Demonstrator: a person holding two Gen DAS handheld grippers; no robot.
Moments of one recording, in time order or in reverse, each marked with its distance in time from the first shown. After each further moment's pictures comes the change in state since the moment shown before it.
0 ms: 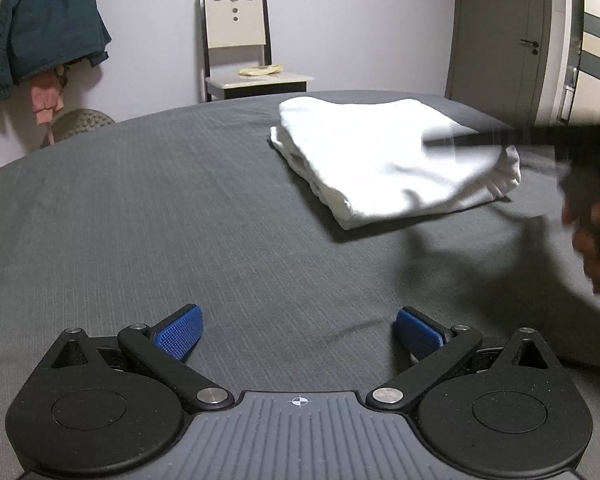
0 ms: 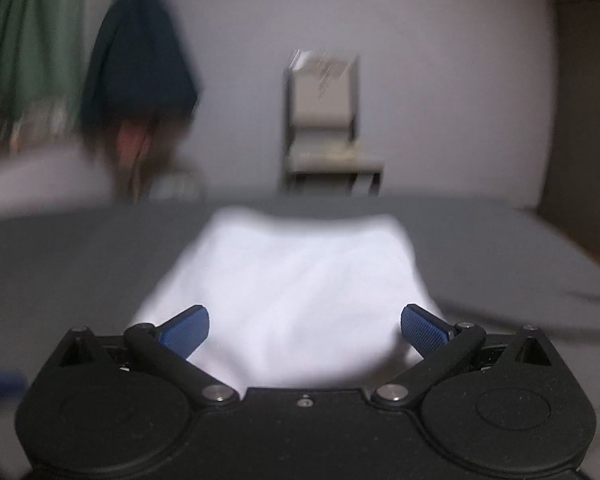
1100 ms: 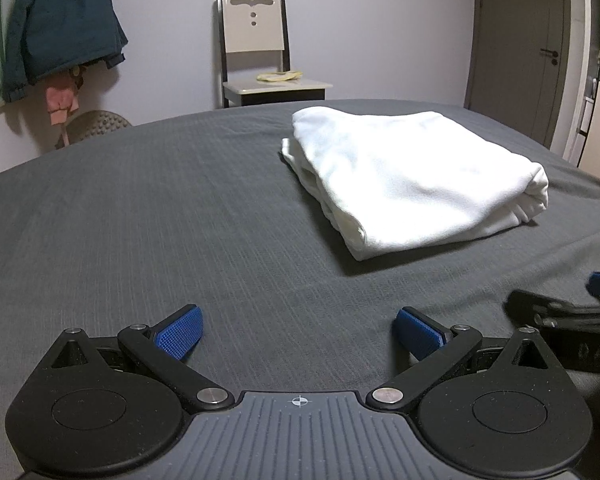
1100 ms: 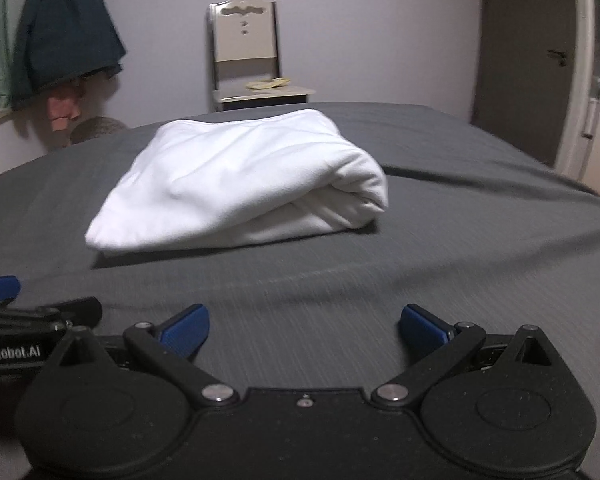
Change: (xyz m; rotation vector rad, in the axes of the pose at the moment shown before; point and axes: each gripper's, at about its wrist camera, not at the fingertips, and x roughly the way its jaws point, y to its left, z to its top) left arm 0.023 -0.001 0.014 -0.031 -0.021 0.050; right arm -0.039 0.020 -0.063 0.244 0.116 -0.230
